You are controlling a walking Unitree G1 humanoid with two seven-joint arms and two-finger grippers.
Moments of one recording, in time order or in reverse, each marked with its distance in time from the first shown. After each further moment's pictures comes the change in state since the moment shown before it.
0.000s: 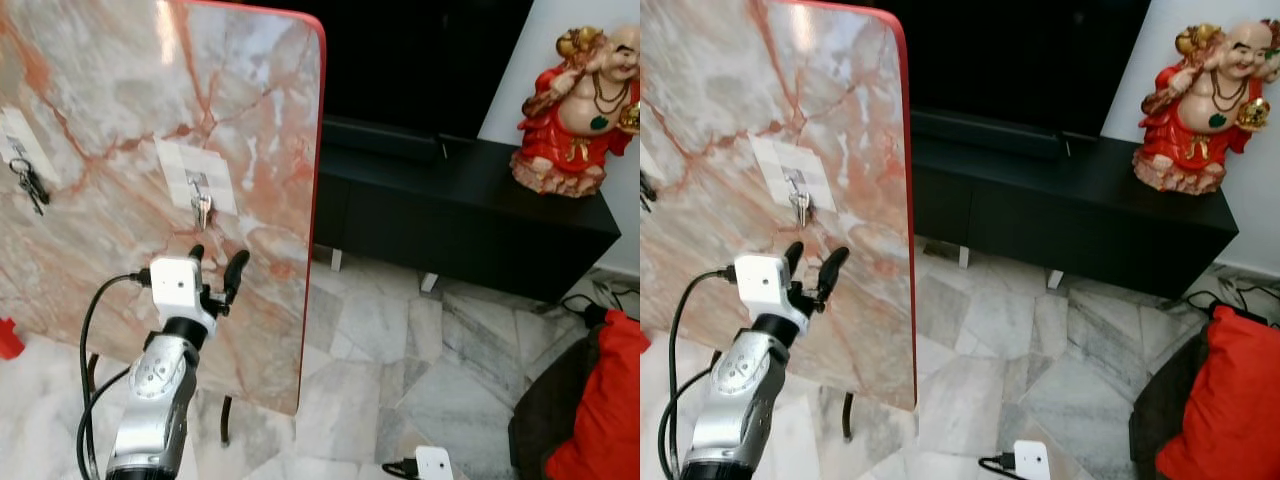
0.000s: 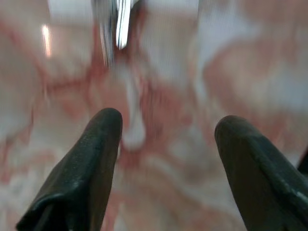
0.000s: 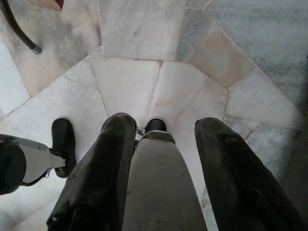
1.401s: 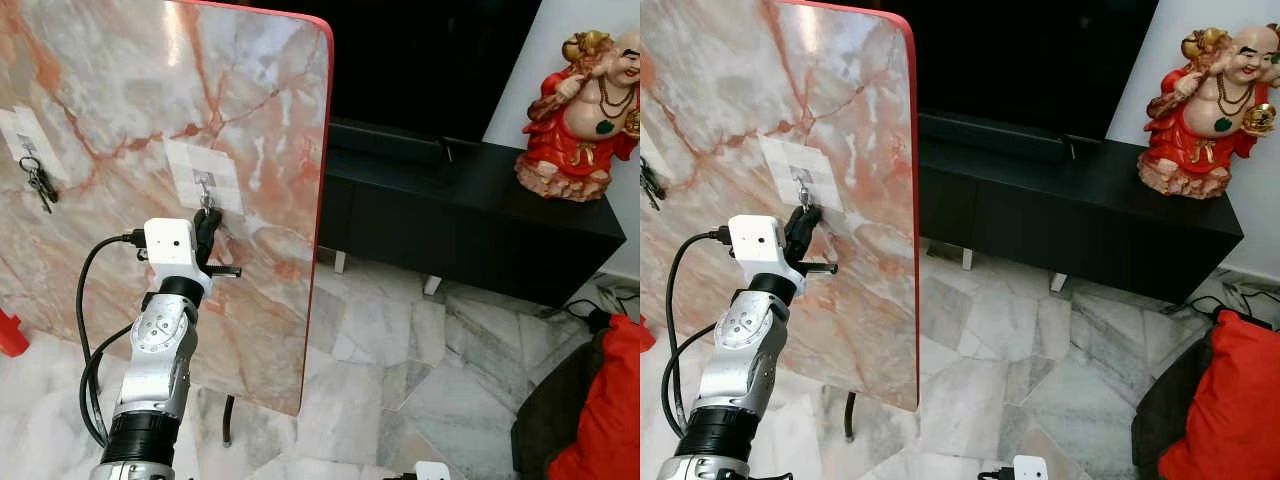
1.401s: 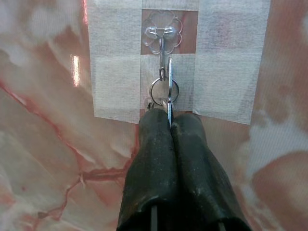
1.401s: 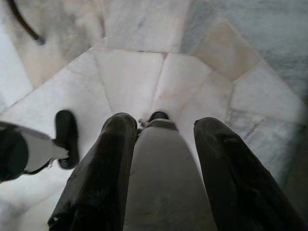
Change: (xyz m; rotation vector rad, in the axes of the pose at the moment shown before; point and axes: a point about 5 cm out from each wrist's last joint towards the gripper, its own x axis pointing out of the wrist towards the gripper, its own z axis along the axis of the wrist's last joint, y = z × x) left arm 0.050 0.008 0.042 0.031 -0.135 0.082; right arm -0.002 0.001 -0.013 0.009 0.017 0.010
